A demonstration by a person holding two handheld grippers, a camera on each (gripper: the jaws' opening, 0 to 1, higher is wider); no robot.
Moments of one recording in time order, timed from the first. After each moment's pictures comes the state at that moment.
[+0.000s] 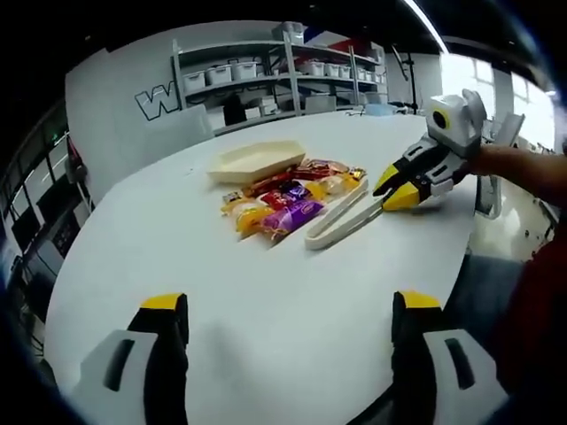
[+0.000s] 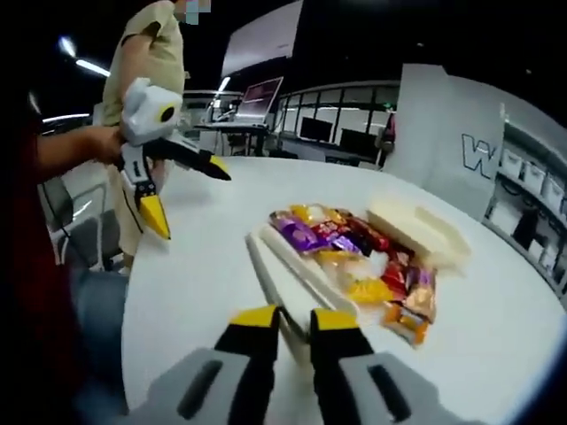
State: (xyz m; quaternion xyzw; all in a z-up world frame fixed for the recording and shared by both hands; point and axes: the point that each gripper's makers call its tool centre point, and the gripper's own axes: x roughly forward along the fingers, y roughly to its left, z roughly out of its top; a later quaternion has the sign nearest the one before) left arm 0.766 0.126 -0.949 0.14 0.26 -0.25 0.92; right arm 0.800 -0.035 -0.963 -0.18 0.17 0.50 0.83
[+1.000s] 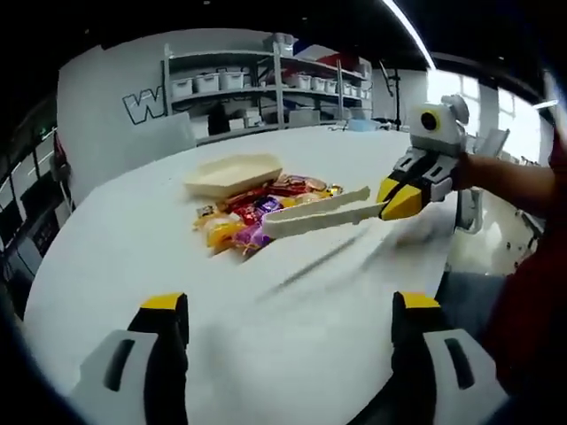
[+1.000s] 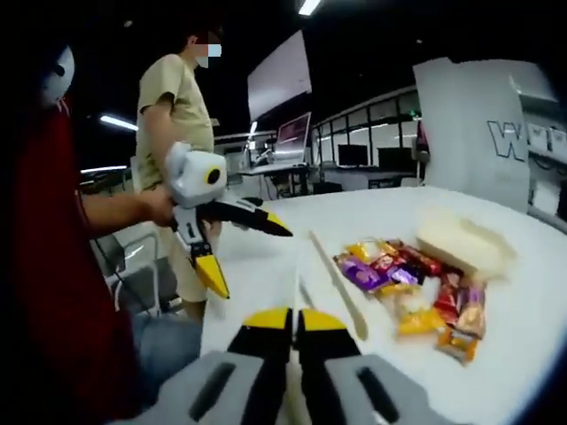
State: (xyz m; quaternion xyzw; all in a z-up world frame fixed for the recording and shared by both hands) left arm 0.766 0.086 -0.936 0.06 0.23 -0.32 0.92; right arm 0.752 -0.008 -0.910 -0.05 0.15 0.62 0.77
